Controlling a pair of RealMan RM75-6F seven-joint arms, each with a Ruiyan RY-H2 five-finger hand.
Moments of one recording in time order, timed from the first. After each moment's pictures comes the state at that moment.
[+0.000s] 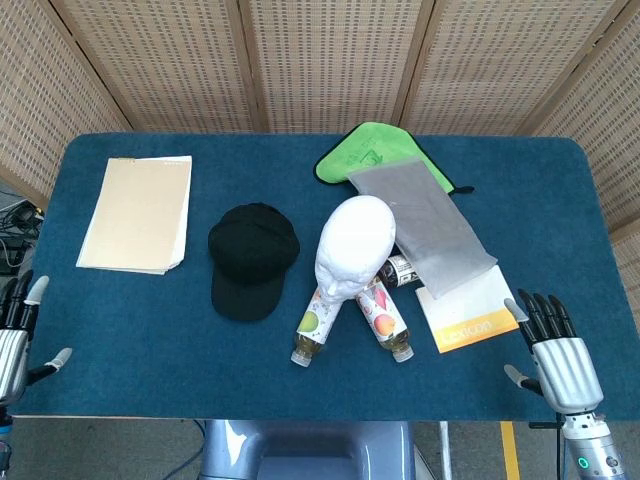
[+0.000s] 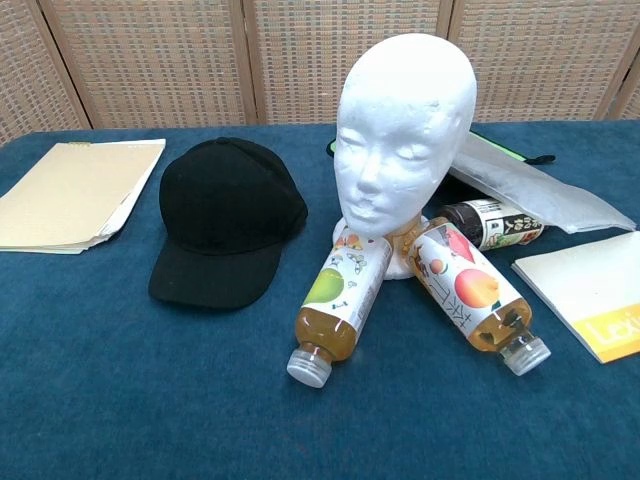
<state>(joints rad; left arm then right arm) -0.05 -1.15 -0.02 -1.71 1.54 1.61 0.27 0.08 -1.21 0.02 -1.56 -1.68 1.55 -0.13</state>
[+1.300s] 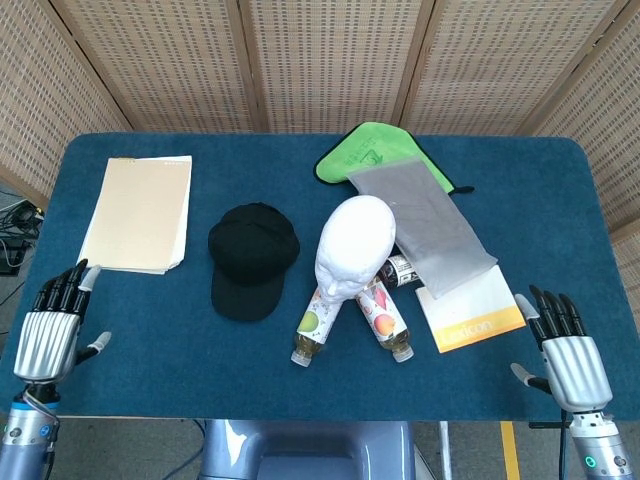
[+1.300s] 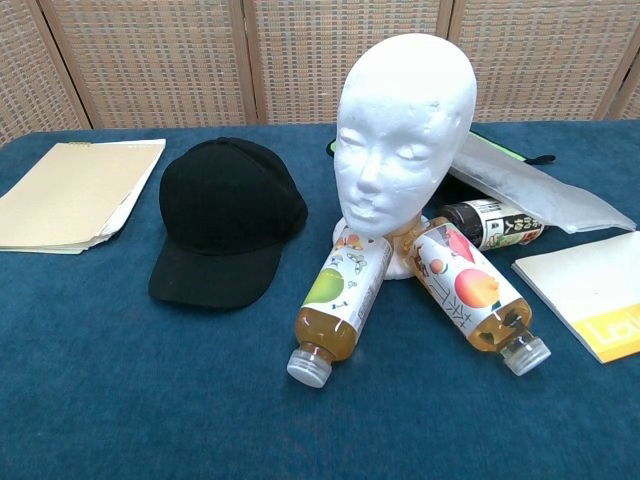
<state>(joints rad) -0.14 -1.34 -0.09 -1.58 1.59 1.57 0.38 0.08 -1.19 0.03 -1.59 -1.64 1.55 -0.11</state>
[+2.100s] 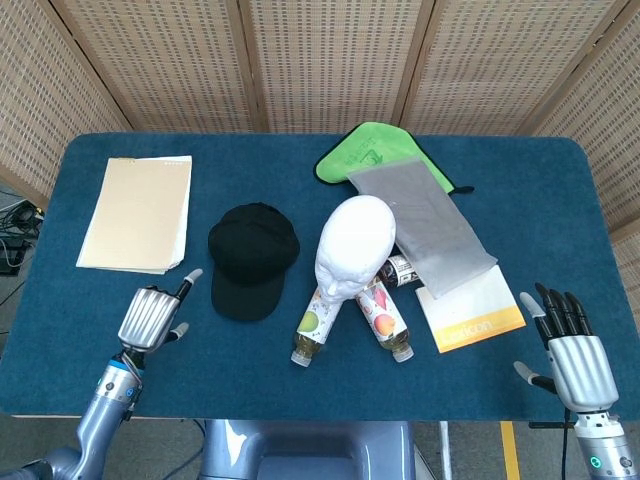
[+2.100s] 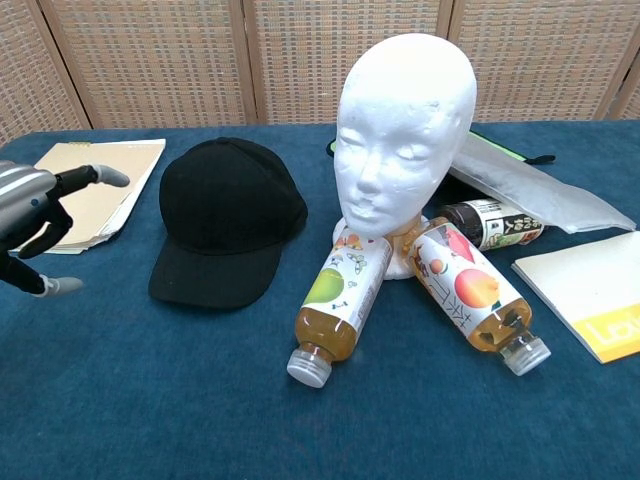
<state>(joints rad) -0.35 -1.55 -0.11 -1.48 1.51 1.27 0.50 0.08 -1.18 0.03 -1.59 -1.64 1.57 -0.08</state>
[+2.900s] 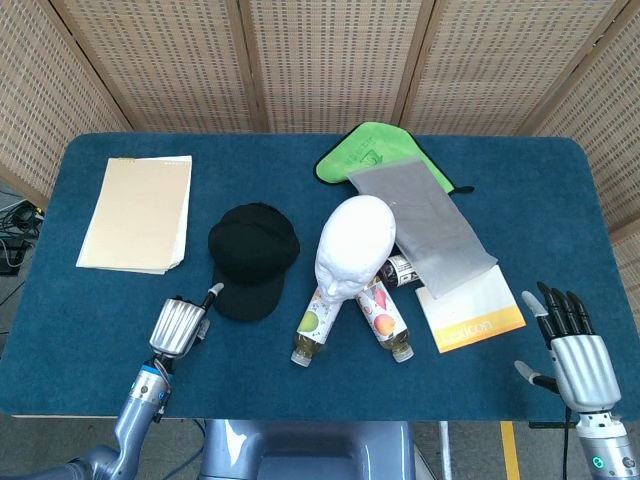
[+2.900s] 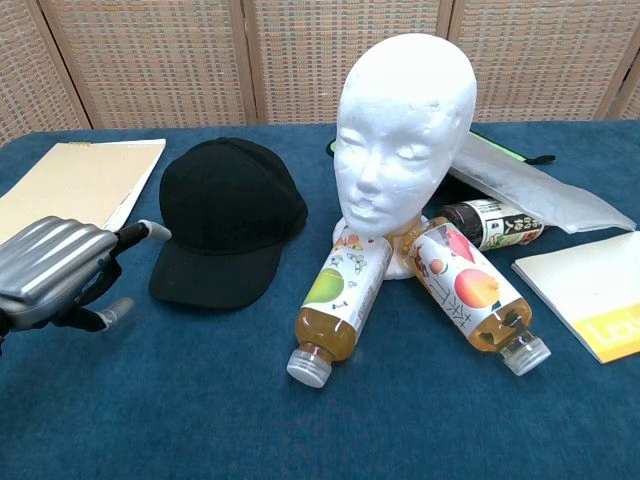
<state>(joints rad) -0.38 -1.81 -0.07 -1.16 1.52 1.30 0.48 0.07 -1.17 0.04 -1.59 -1.64 1.57 -0.05</state>
